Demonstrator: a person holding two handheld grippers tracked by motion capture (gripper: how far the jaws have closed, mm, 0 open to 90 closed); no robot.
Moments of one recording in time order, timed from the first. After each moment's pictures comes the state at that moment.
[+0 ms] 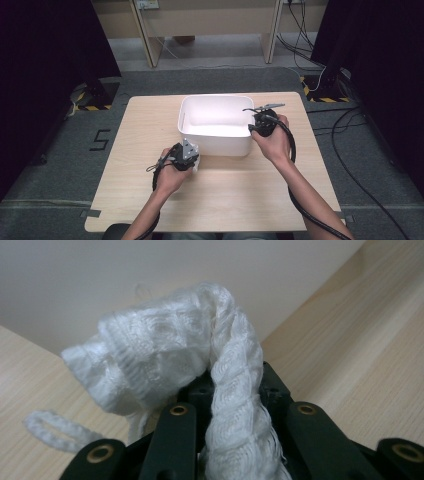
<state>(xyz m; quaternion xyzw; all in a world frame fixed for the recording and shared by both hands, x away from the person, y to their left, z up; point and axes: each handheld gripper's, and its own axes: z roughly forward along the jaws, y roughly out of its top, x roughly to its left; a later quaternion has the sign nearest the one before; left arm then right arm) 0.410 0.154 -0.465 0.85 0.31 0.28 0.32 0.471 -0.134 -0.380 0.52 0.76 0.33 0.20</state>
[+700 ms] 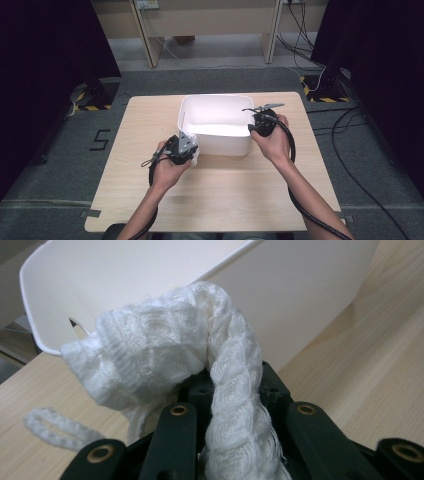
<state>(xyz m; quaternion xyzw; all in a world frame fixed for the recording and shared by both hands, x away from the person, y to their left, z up) 0.407 0.156 -0.425 0.83 0.31 0.30 0.35 0.472 -0.133 -0.380 0.52 0.77 0.33 0.20</state>
